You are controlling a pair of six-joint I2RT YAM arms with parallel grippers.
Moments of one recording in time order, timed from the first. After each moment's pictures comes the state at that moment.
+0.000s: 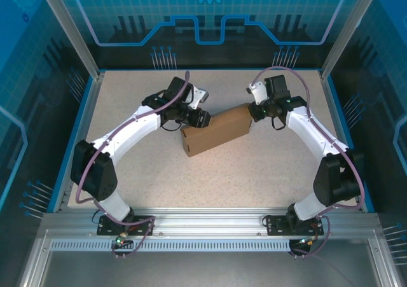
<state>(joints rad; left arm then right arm) -0.50 1.66 1.43 -0.67 0.32 -0.19 0.25 1.55 1.28 -0.61 -0.15 -0.21</state>
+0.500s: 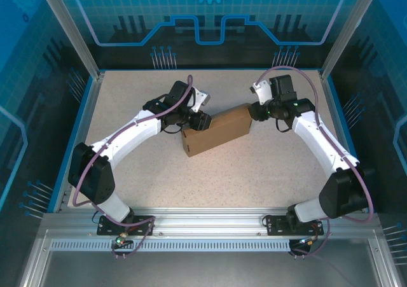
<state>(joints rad) -0.53 1.63 1.38 -0.62 0.25 -0.16 0.26 1.43 1.28 -0.67 -0.14 -0.19</state>
